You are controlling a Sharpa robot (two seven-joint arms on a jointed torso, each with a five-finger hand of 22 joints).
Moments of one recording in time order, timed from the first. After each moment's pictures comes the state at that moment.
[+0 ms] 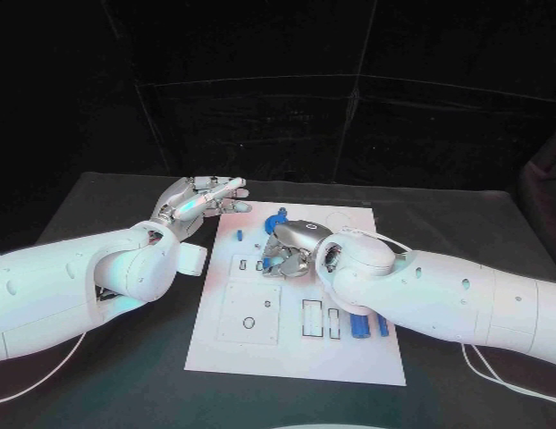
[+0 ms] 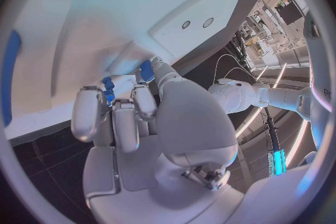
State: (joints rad) left arm 1.24 -0.90 -0.15 1.56 0.06 -0.30 0.52; left_hand 1.25 0.03 0.16 0.01 0.05 0.94 0.22 0.11 0.07 1.06 0.17 0.12 0.07 1.15 0.11 0.21 0.25 0.17 0.92 0.22 0.29 0.11; right arm 1.10 -0.50 -0.01 1.45 -1.55 -0.23 -0.27; right_hand 1.37 -0.03 0.13 0.08 0.17 1.07 0.13 0.09 0.07 1.38 0.04 1.22 1.25 1.46 -0.03 1.52 1.31 0.08 1.35 0.08 1.41 1.22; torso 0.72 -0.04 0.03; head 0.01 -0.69
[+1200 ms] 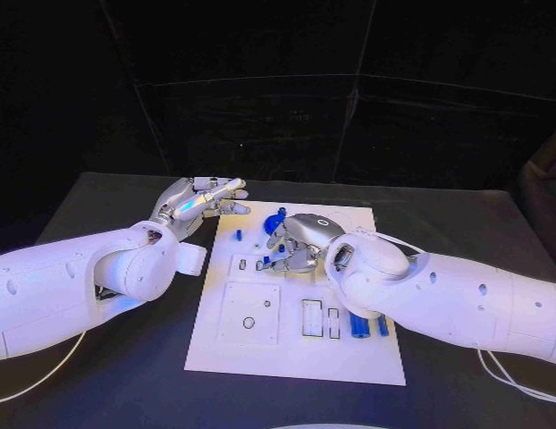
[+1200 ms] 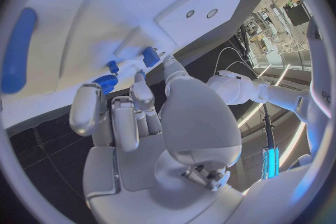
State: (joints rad) left arm 1.24 -0.89 -0.15 1.55 0.05 -0.29 0.50; left_hand 1.25 0.04 0.17 0.00 0.05 0.98 0.20 0.12 0.07 1.12 0.14 0.12 0.08 1.24 0.08 0.24 0.29 0.17 0.99 0.20 0.32 0.12; right arm 1.10 -0.57 -0.01 1.52 -1.57 -0.36 -0.27; right_hand 1.27 -0.11 -0.01 0.19 0.19 0.96 0.15 0.07 0.07 1.32 0.07 1.14 1.17 1.47 -0.02 1.49 1.31 0.08 1.32 0.10 1.38 1.17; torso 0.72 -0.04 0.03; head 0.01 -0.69
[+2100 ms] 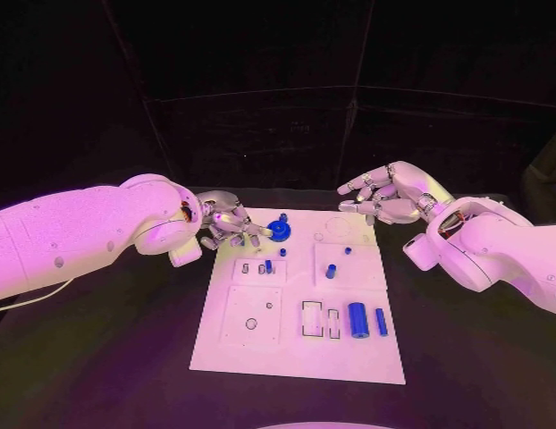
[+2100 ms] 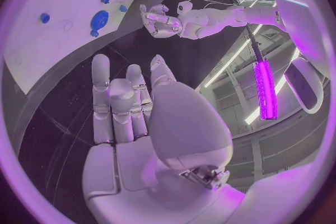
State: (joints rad) left arm 1.39 -0.78 -0.16 1.43 -0.72 0.08 -0.33; left_hand 1.03 0.05 0.02 0.16 0.05 1.06 0.08 0.32 0.18 1.28 0.01 0.89 0.77 1.46 -0.06 1.57 1.31 0.08 1.47 0.05 1.30 1.16; right arm 1.22 -0.93 -0.01 1.62 -0.83 -0.41 0.19; right_hand 1.45 0.00 -0.11 0.17 0.16 0.95 0.15 0.12 0.07 1.08 0.07 0.76 0.77 1.42 -0.01 1.07 0.95 0.16 1.02 0.10 0.96 0.59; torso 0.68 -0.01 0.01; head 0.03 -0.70
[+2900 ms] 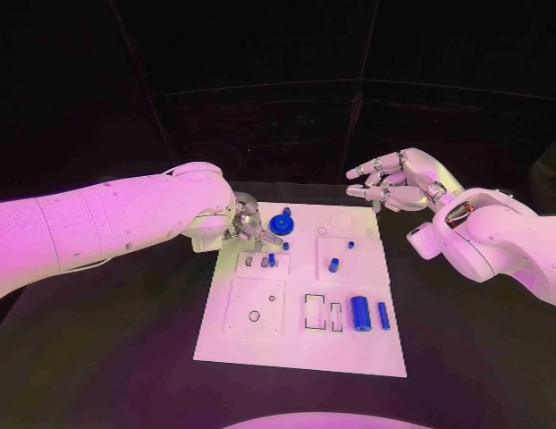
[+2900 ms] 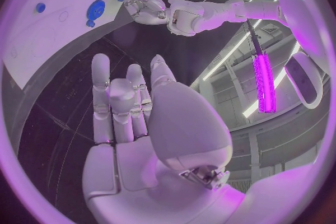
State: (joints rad) left arm 1.40 -0.57 -0.20 1.27 -0.90 0.21 -0.58; left_hand 1.07 0.07 -0.19 0.27 0.05 0.97 0.06 0.56 0.39 1.30 -0.02 1.18 1.08 1.47 -0.08 1.57 1.31 0.05 1.47 0.02 1.42 1.31; right arm 1.23 -0.91 -0.01 1.59 -0.77 -0.44 0.23; right_hand 1.45 0.01 -0.14 0.17 0.18 0.95 0.15 0.12 0.07 1.08 0.06 0.76 0.75 1.43 -0.01 1.05 0.96 0.16 1.03 0.10 0.95 0.58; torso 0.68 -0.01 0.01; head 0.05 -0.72
